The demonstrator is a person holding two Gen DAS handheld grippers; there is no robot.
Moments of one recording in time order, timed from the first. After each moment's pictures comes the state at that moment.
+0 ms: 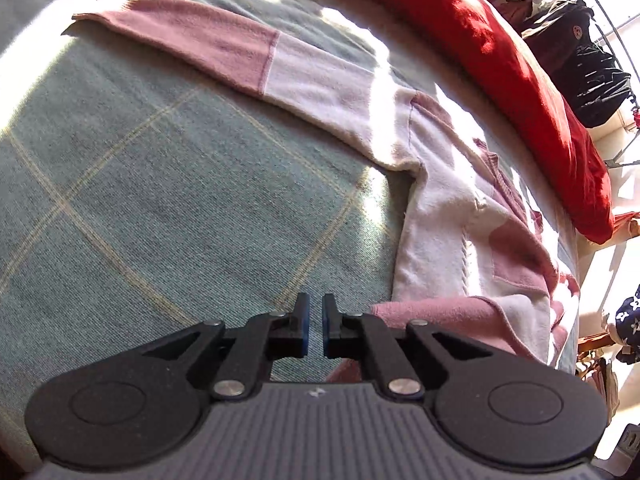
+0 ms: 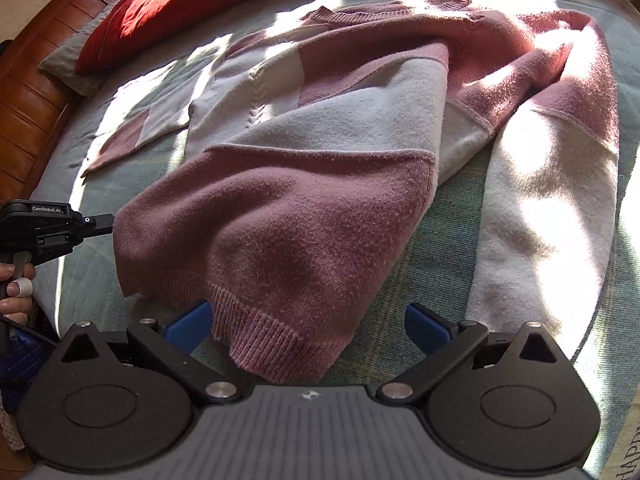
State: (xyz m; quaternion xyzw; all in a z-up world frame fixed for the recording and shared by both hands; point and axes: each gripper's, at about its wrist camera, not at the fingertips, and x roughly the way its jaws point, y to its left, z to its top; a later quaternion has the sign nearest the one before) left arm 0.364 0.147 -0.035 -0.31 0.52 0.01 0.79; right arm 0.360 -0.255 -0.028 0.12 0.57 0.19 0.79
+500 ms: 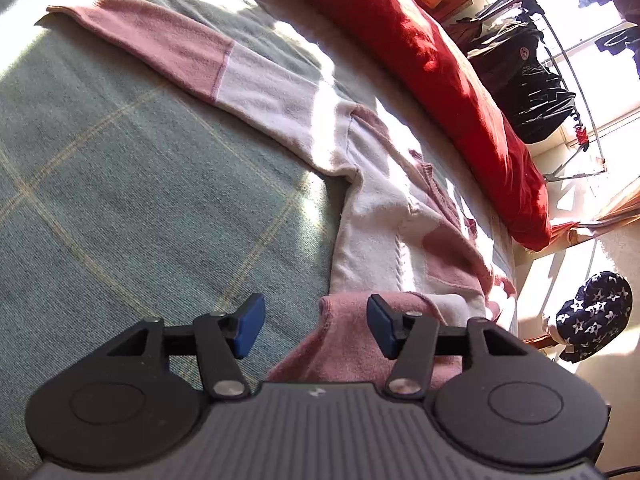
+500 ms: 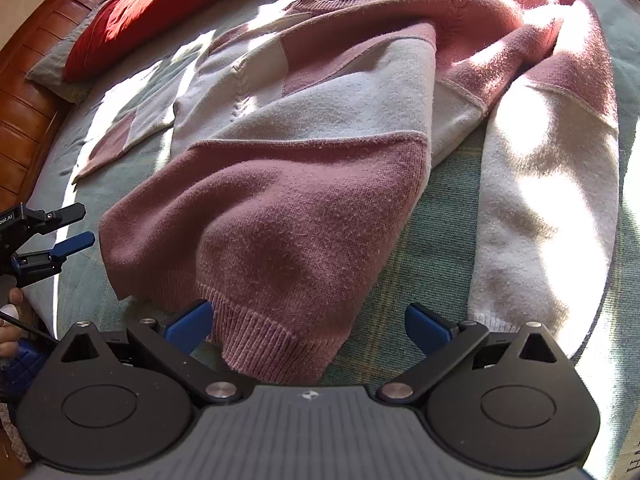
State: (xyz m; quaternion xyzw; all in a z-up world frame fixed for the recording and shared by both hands) left arm 0.350 0.146 -0.028 -0.36 0.47 -0.06 0.80; right arm 0.363 -0.255 -0.039 0.13 0.58 0.18 0.78
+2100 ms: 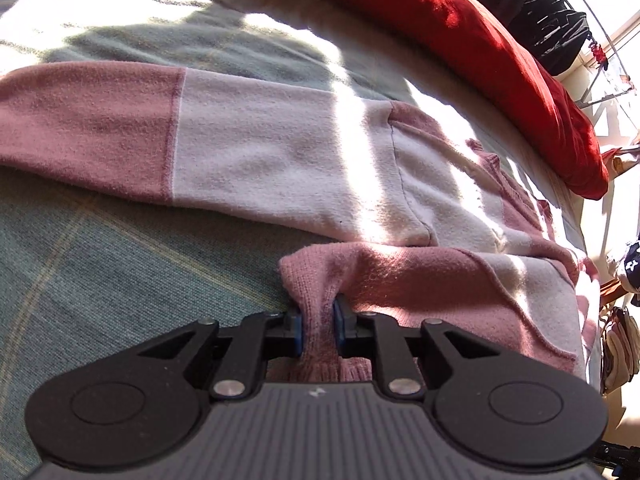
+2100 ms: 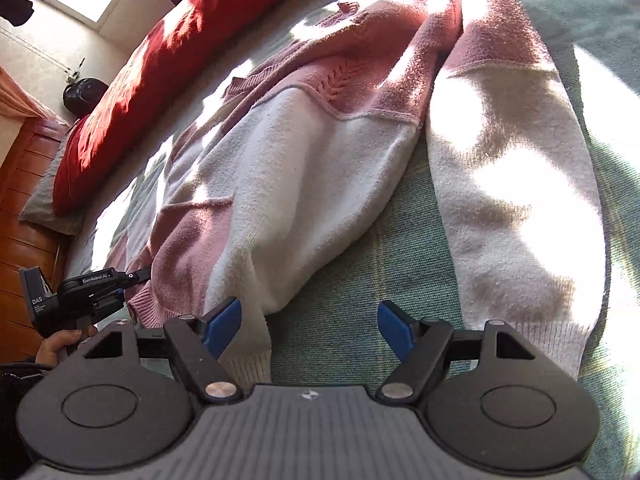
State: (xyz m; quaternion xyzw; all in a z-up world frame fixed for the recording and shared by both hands) left arm 0.477 0.154 -0.075 -0.22 0.51 -0.05 0.83; right arm 0.367 -0.295 -0.043 0.28 0.51 0.08 0.81
